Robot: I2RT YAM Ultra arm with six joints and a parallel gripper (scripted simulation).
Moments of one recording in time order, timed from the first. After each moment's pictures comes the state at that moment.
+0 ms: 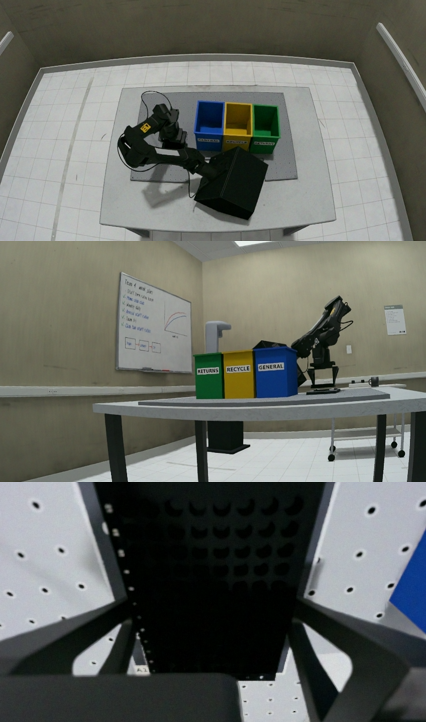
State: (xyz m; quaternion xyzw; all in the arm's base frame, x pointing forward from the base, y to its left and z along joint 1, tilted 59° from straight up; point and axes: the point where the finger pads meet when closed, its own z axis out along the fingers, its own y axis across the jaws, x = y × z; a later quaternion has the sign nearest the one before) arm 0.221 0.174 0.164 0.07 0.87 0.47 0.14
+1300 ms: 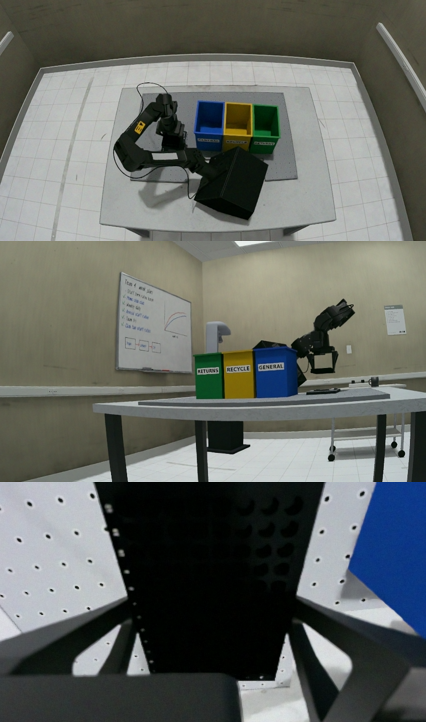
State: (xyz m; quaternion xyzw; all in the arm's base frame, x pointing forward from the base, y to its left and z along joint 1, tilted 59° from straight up) arm 0.208 0.128 0.197 0.07 0.87 0.47 0.15
